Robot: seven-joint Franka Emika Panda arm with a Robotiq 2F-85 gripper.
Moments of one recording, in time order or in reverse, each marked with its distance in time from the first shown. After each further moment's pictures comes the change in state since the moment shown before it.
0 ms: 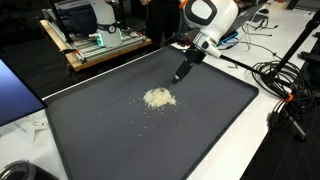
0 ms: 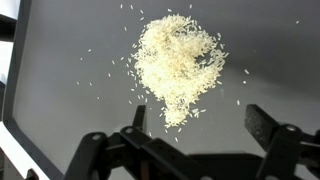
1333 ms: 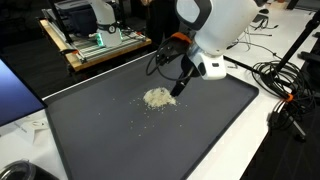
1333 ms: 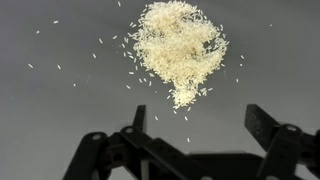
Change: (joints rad) arm -0.355 0.230 0.151 0.592 0.452 -0.369 -0.614
